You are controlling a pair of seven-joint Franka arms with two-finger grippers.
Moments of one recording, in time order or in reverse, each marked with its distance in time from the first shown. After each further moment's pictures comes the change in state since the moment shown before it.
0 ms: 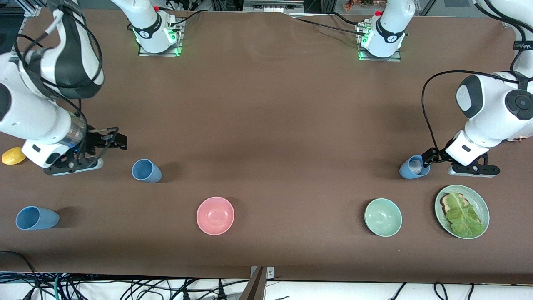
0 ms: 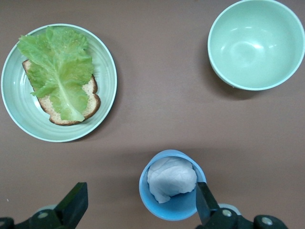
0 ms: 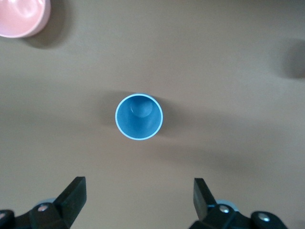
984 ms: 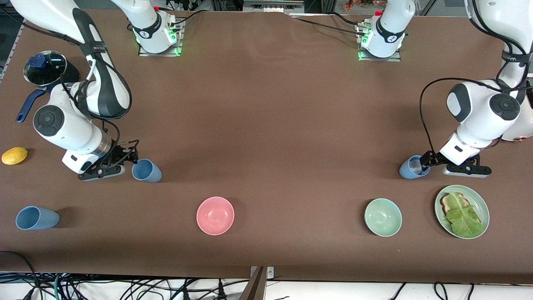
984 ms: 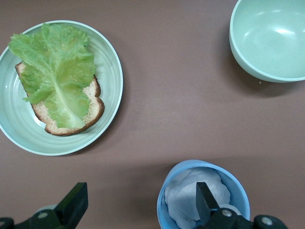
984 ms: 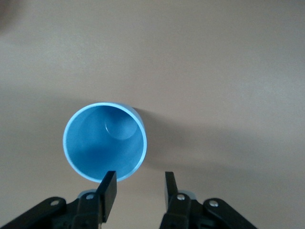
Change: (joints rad) left arm 0.025 0.067 0.004 -0.102 0.000 0.257 0.059; right arm -0.027 0.065 -0.016 -0.272 0.000 0.426 -0.050
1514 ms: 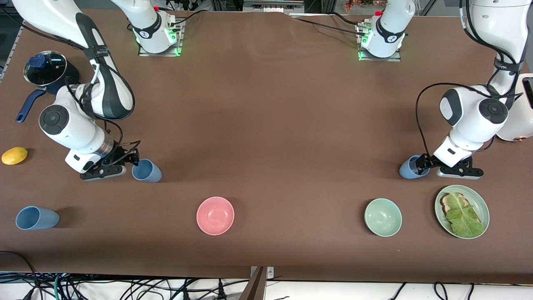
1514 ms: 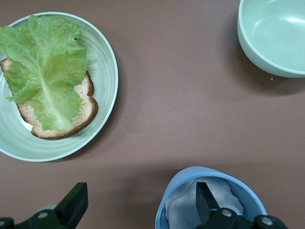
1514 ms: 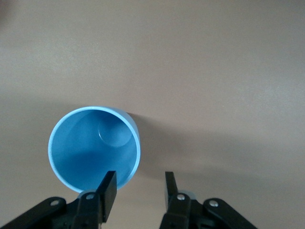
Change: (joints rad) left arm 0.000 0.060 0.000 -0.010 0.000 0.092 0.000; right arm -0.001 0.013 -0.003 -0.031 0.000 0.077 0.000
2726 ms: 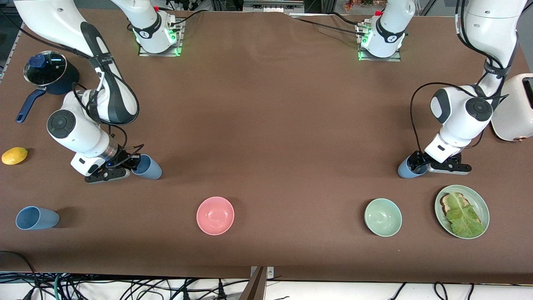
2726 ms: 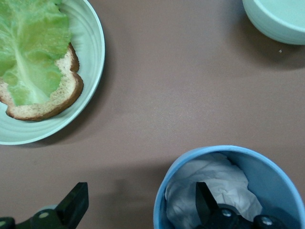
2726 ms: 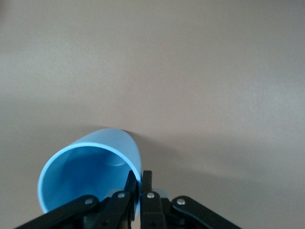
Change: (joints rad) left arm 0.000 0.013 -0.002 -0.081 0.000 0.096 0.000; right arm 0.000 0.042 0.002 0.005 0.004 0.064 0.000
